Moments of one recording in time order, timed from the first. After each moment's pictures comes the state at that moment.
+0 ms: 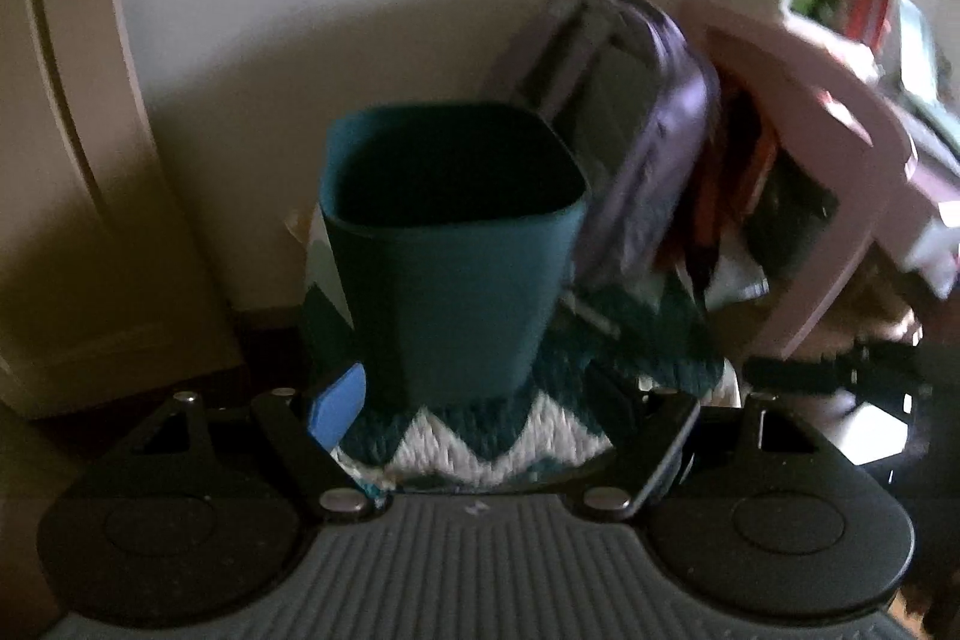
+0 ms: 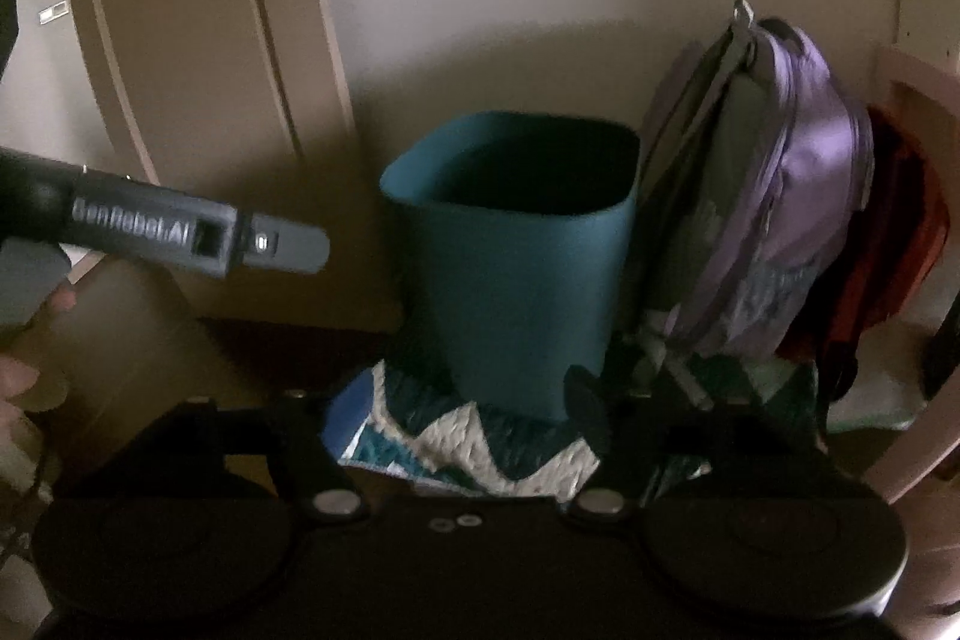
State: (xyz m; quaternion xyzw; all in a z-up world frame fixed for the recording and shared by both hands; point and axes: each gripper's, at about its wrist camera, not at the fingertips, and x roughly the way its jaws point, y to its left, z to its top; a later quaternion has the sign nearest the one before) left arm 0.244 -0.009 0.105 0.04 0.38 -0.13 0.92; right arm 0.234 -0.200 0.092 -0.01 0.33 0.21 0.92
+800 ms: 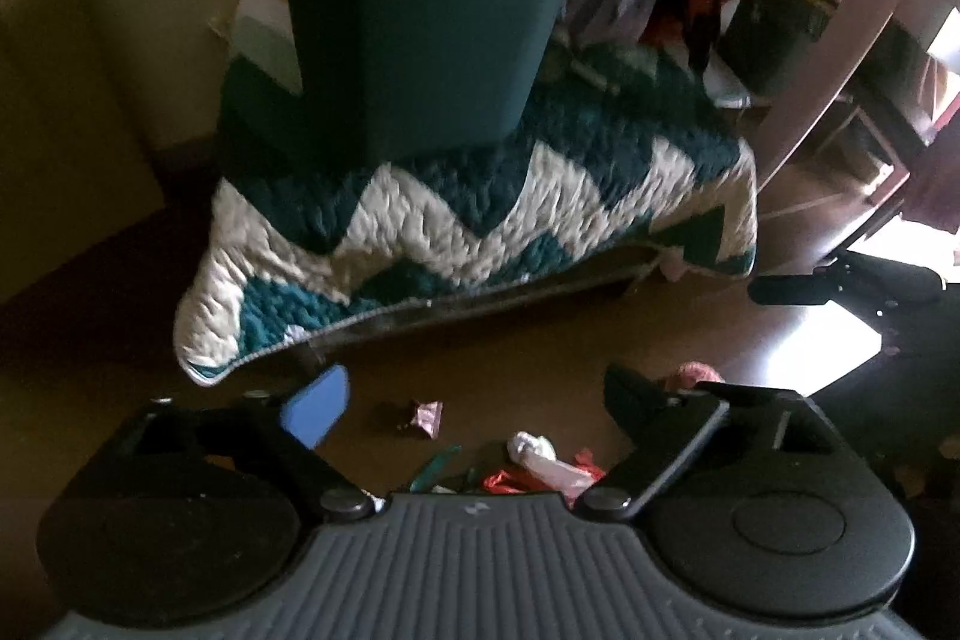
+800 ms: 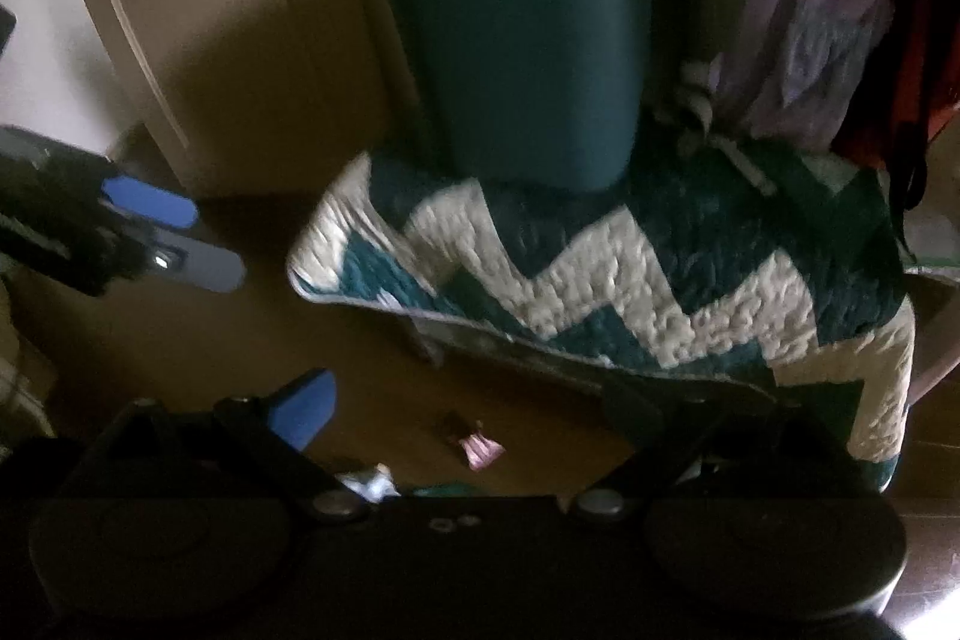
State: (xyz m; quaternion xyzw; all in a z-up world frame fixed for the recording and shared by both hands) left arm 0.244 0.028 -0.096 0.05 0.50 -0.20 0.84; right arm 0.227 -0.201 -0.106 -0.01 0.43 0.21 0.88
